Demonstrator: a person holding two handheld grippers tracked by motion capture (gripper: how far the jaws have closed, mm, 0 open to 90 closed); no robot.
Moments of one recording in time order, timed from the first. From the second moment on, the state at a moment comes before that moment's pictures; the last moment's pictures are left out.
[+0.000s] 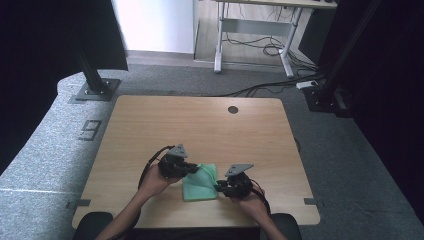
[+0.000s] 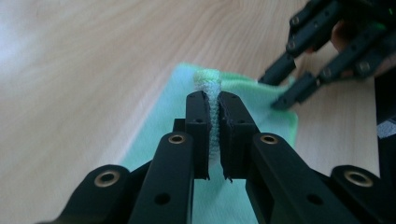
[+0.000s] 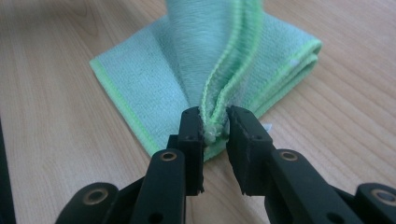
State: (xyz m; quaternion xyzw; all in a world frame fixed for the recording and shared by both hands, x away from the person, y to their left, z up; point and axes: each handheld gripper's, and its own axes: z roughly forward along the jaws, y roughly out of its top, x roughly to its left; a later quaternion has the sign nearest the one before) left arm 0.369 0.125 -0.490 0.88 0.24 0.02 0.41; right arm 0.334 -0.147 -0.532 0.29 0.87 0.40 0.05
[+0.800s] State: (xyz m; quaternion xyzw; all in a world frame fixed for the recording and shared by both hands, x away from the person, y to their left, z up) left arm 0.332 0.163 -0.491 0.88 0.25 0.03 0.41; right arm 0.338 -0.178 -0.519 0.34 0.84 0.42 0.09
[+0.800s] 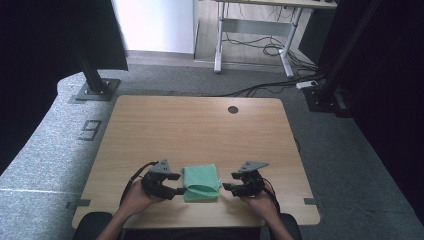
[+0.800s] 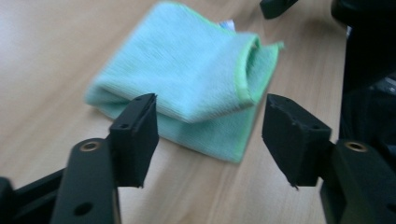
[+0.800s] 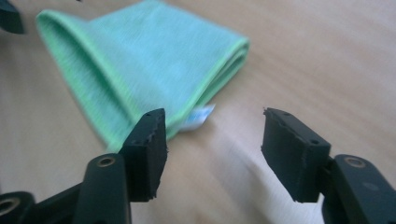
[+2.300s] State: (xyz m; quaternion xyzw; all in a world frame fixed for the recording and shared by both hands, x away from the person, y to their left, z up) left arm 0.375 0.133 -0.520 0.87 0.35 0.13 0.34; right arm 0.337 -0.139 -0.545 0.33 0.87 0.35 0.12
